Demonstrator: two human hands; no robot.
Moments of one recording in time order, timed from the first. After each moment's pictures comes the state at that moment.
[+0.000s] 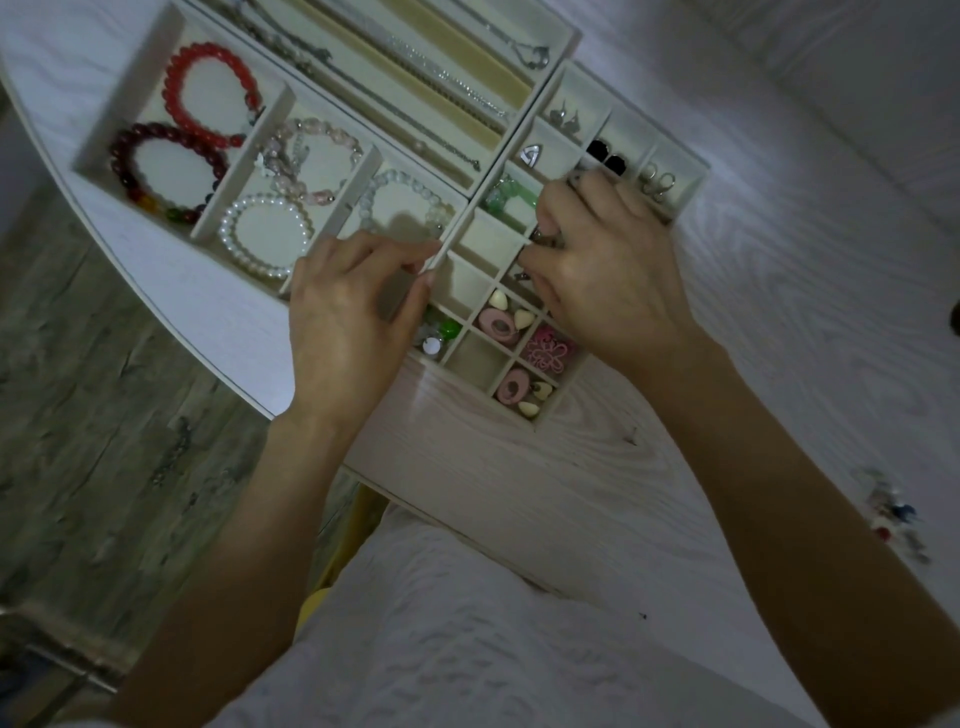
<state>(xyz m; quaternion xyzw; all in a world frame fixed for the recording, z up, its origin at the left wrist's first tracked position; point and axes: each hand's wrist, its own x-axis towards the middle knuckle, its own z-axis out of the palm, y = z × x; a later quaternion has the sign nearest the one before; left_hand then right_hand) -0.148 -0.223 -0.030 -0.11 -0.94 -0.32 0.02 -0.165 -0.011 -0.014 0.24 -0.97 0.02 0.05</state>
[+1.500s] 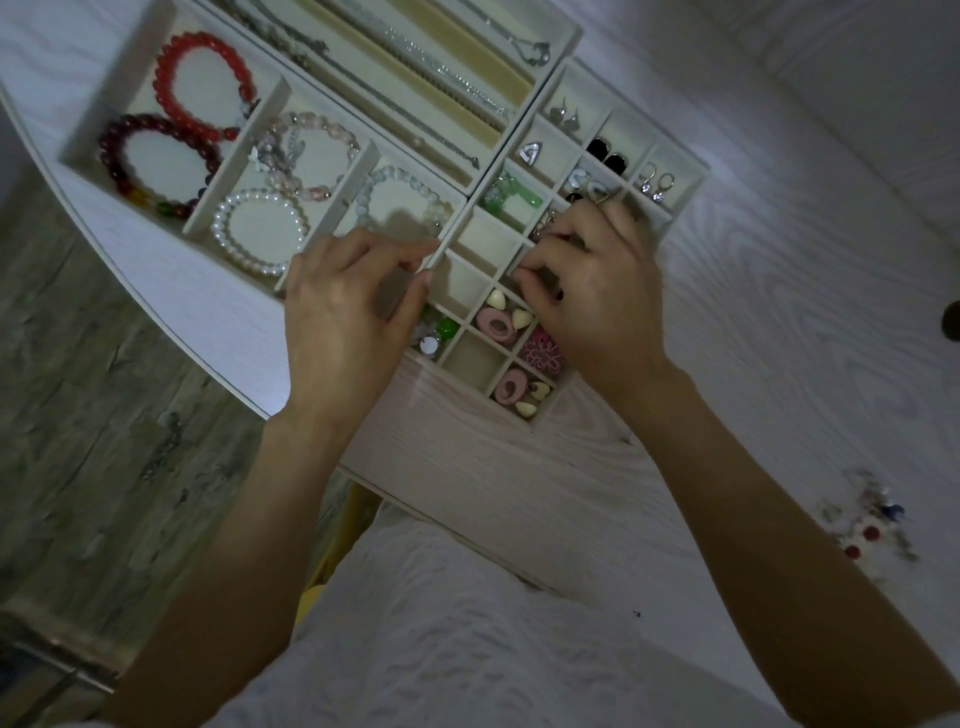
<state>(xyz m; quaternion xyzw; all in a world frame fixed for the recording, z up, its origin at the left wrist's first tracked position) -0.147 -0.222 -0.029 -0.11 -0.94 -0.32 0.02 -0.151 -0.023 -0.026 0.08 -0.98 0.17 0.07</state>
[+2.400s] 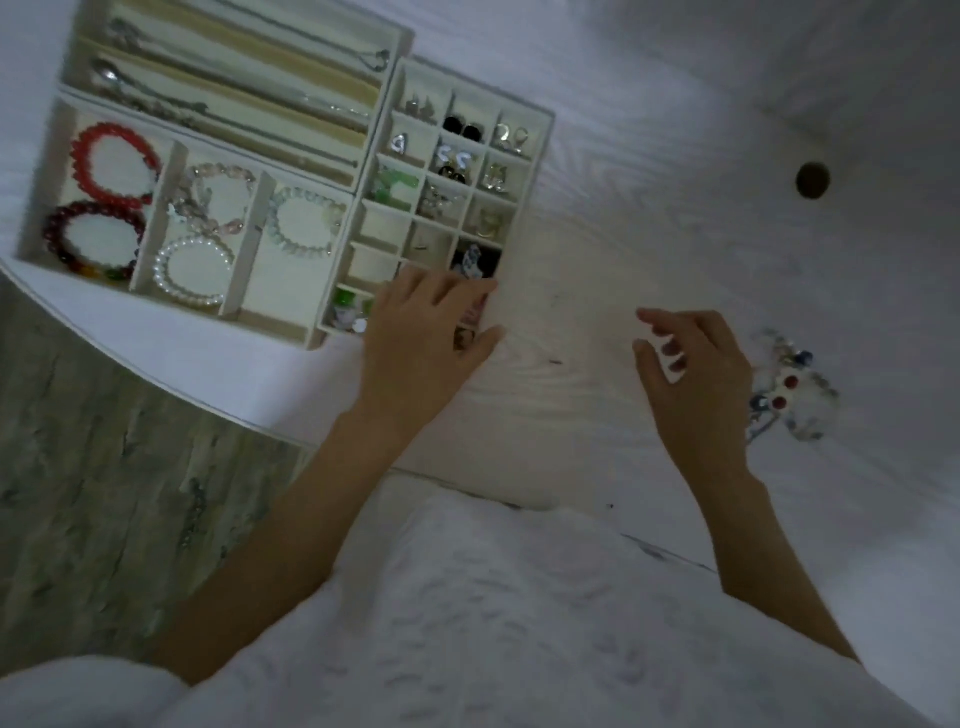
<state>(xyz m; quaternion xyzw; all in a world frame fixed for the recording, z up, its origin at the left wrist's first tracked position) -0.106 -0.150 -0.012 -0.32 -0.91 -0.26 -0.05 0.020 0.056 0.020 -0.26 -0.93 0.25 0.04</state>
